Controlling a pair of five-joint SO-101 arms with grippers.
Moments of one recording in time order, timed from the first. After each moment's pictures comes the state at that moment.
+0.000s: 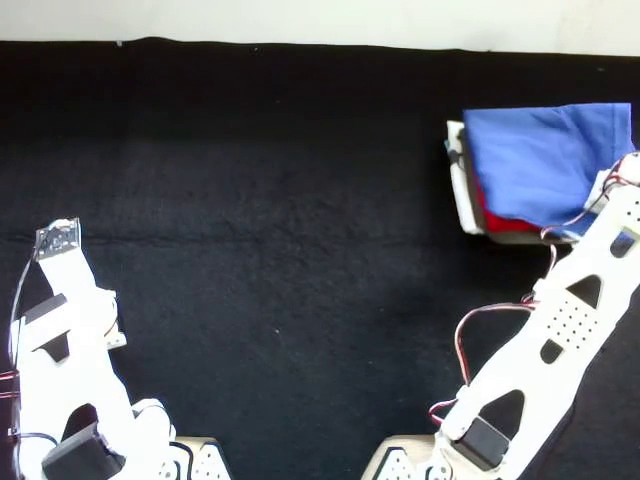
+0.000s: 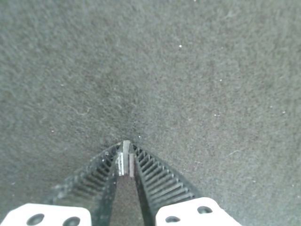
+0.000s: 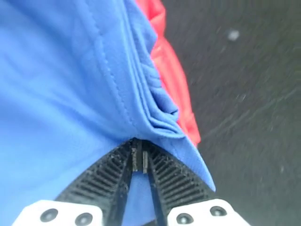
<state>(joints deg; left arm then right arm) -40.7 -25.0 65.5 40.2 -15.5 34.0 70.8 -94.8 88.4 13.6</state>
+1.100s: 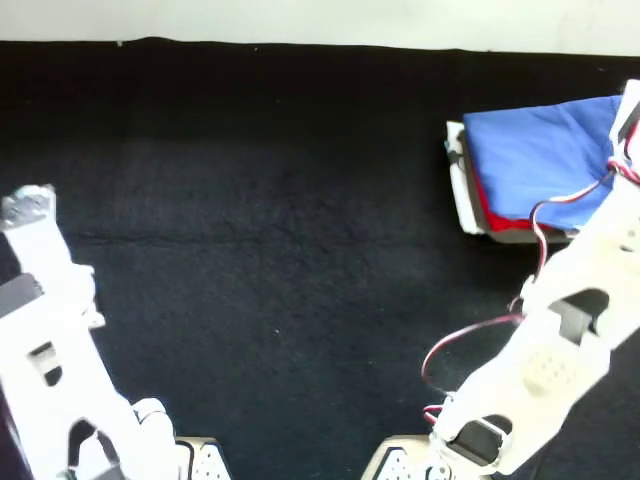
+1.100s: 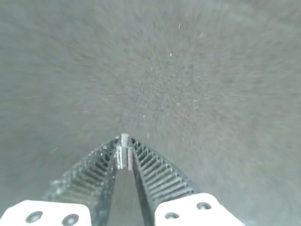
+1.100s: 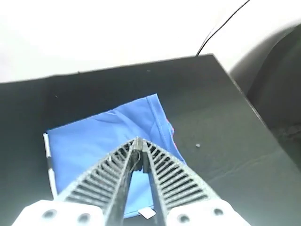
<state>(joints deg) -40.7 -41.3 48.3 66.2 -15.5 25.0 22.0 -88.1 100.4 14.2</state>
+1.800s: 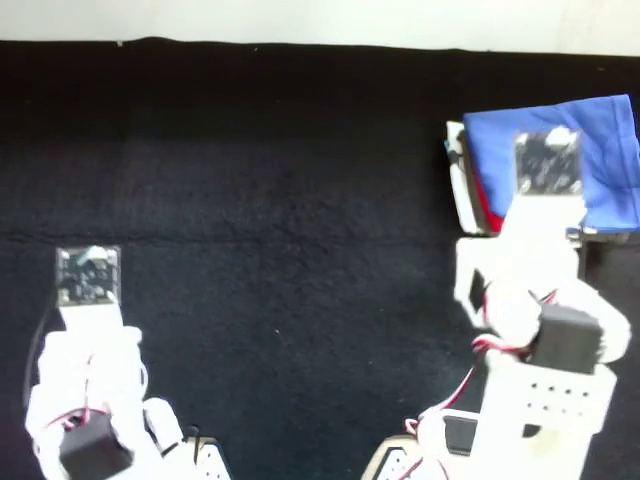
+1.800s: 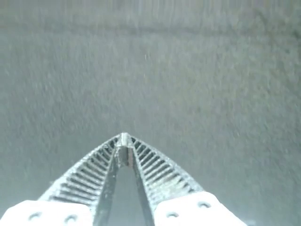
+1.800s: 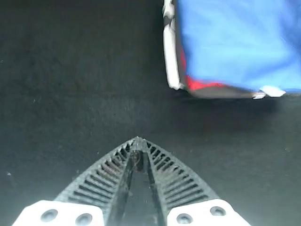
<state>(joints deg) -32.8 -102.5 71.0 81.2 -23.2 3.8 -54.6 28.4 82.2 10.0</state>
